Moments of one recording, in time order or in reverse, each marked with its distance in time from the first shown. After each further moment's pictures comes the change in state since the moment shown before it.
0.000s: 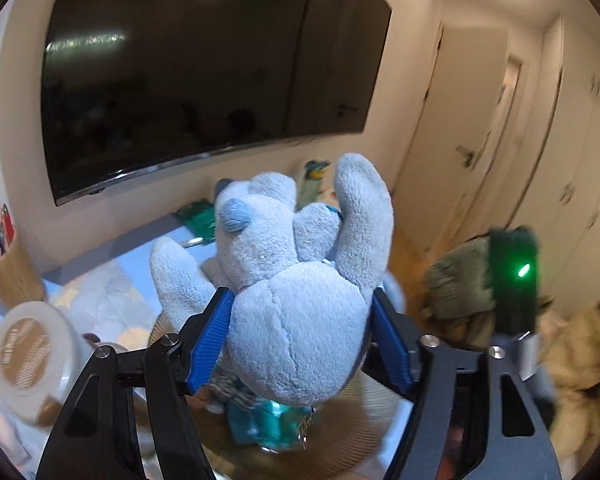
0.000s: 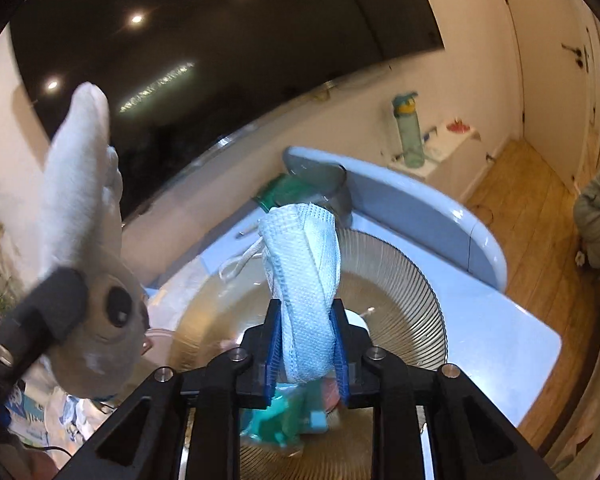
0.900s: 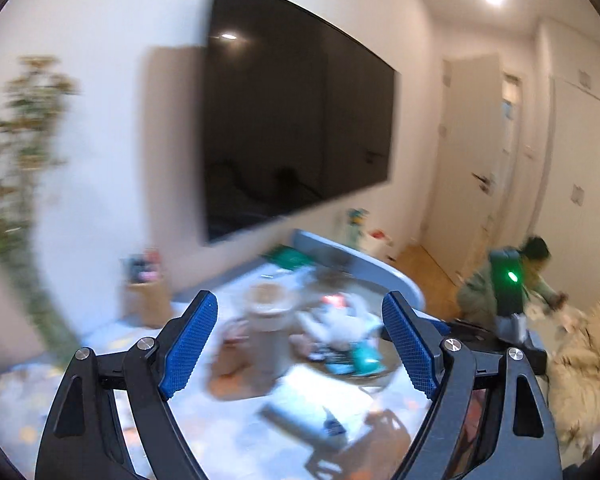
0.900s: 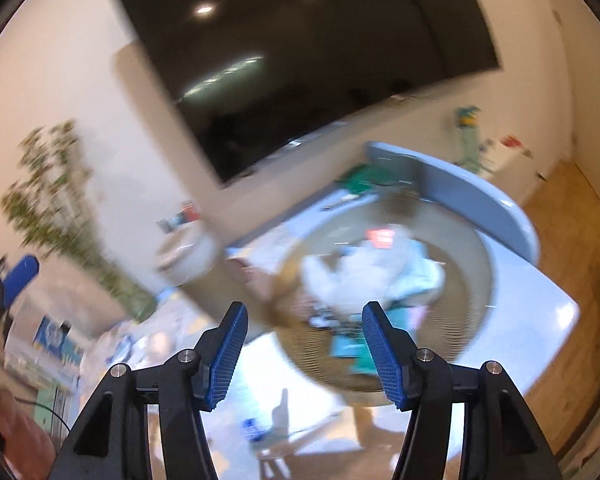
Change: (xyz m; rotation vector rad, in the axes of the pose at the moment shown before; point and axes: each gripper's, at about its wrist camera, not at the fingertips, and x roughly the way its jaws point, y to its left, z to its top) left arm -0.275 0.053 -0.031 0.033 -0.205 0.179; right arm -0.107 0.095 -0.075 -0.240 -0.051 0.224
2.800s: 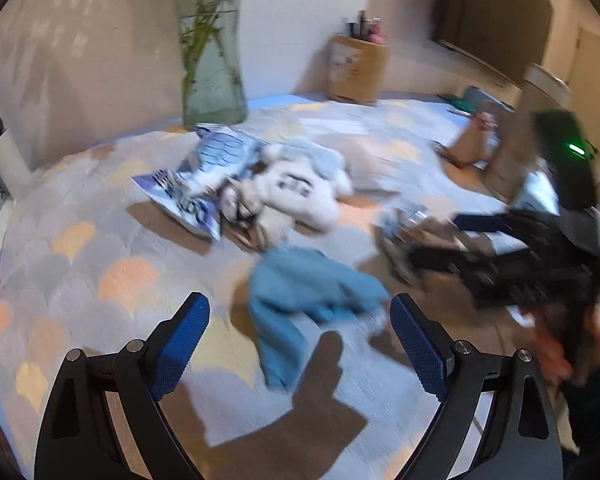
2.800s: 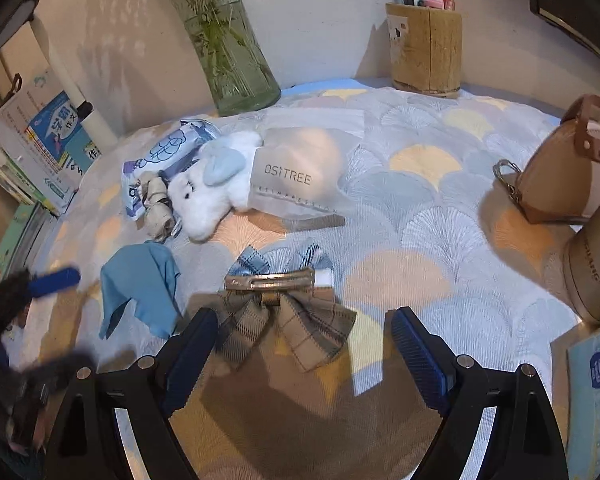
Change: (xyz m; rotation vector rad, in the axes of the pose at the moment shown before) left arm 0.031 0.226 -0.235 -0.244 0.444 0.264; right arm 0.251 0.207 -0.147 -0.418 0.449 0.127
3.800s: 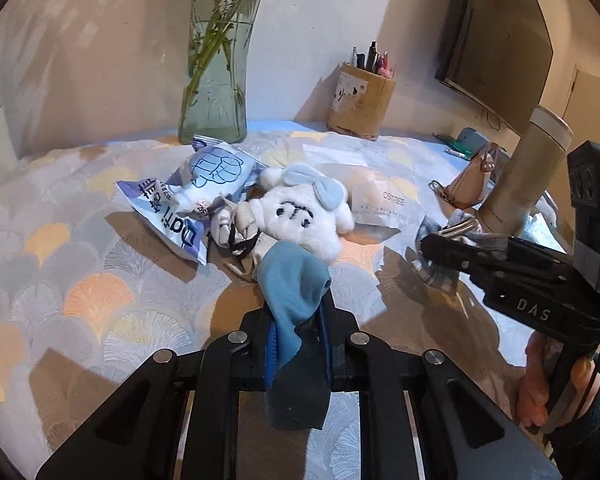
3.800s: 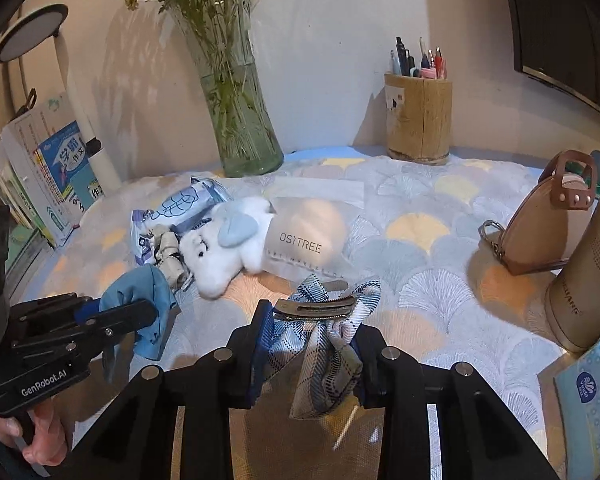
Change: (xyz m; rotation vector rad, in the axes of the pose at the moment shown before) left arm 0.011 0.006 -0.004 -0.069 -0.135 -0.067; right arm -0.020 0.017 -0.004 -0.014 -0.258 -0.057
